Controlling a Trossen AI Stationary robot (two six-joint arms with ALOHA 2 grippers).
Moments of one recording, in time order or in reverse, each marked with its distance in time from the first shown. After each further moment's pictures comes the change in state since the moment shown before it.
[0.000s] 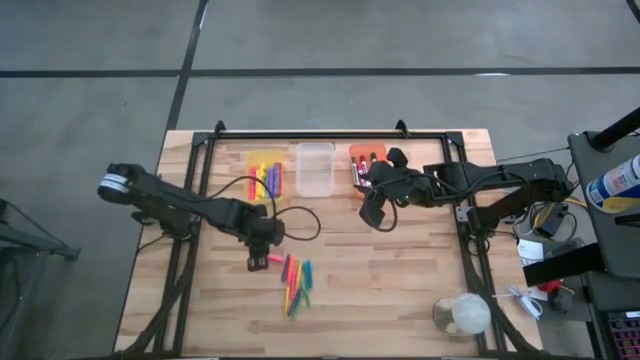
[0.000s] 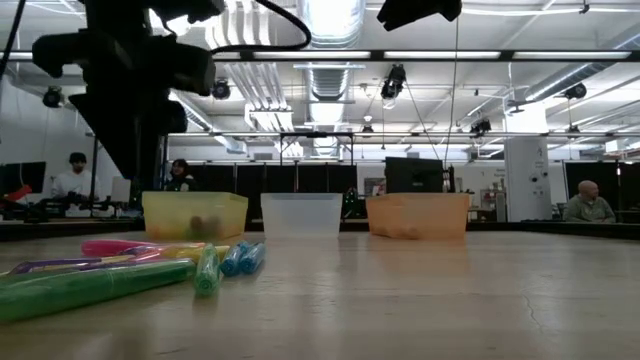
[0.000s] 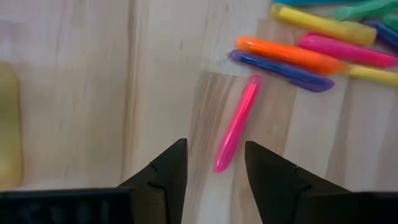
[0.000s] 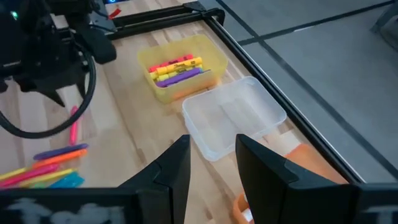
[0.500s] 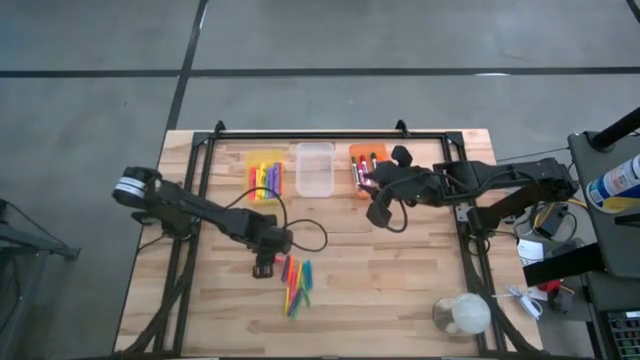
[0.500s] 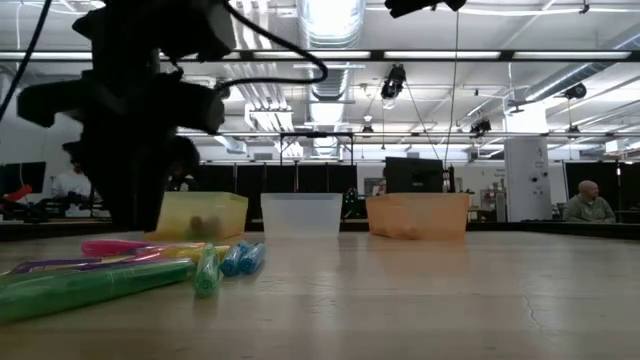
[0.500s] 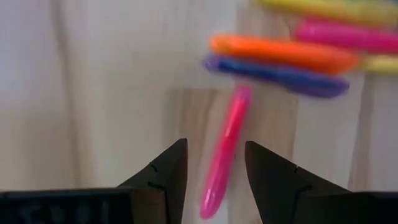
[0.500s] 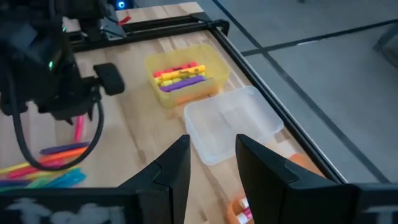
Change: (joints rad) left arm -0.016 0.137 -0.055 0.187 0.050 0.087; right arm 0.025 -0.046 0.000 -0.006 0.001 -0.059
